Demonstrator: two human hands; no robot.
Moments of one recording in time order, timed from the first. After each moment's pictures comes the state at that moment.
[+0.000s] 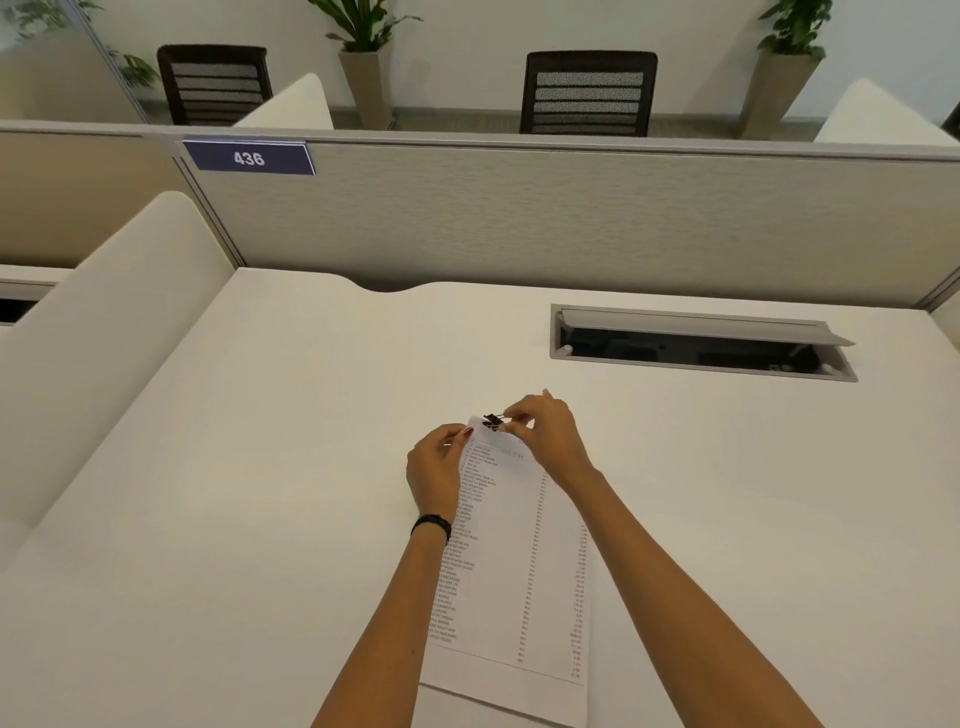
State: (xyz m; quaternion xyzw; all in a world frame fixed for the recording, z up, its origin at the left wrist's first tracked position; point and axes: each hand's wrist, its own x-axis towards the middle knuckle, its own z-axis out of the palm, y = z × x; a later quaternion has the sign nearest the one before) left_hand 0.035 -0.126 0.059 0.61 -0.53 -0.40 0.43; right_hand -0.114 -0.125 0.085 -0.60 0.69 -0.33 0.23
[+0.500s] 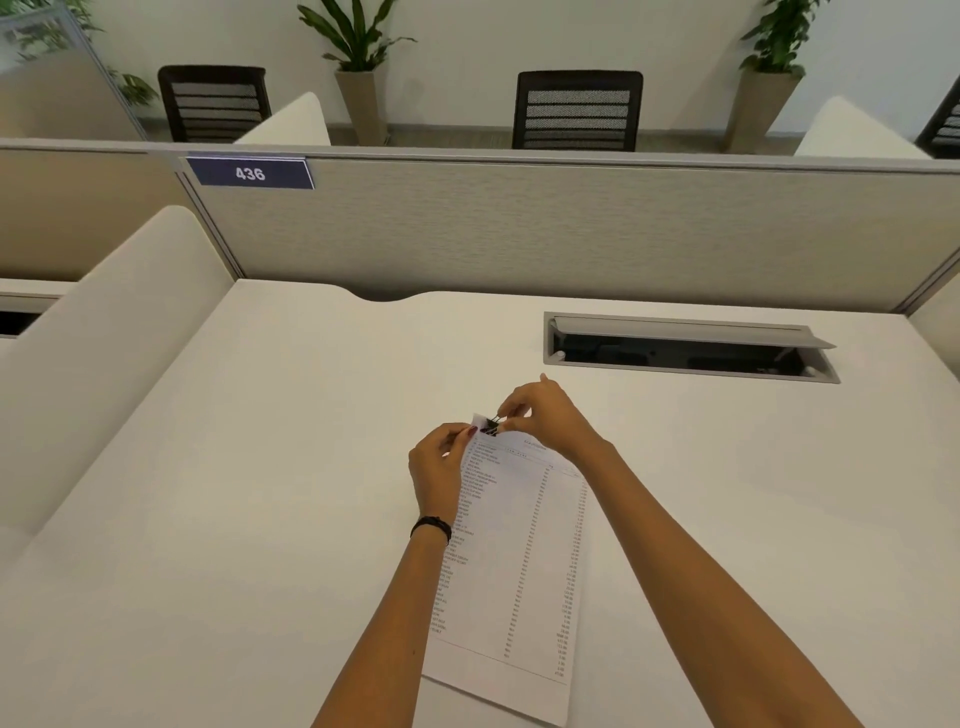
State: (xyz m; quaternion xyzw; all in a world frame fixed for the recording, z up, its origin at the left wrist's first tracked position) left_hand 0.031 -0.110 0.086 0.53 -0.55 -0.43 0.48; right_hand -0.125 -0.127 0.131 -0.68 0.66 -0.22 0.24
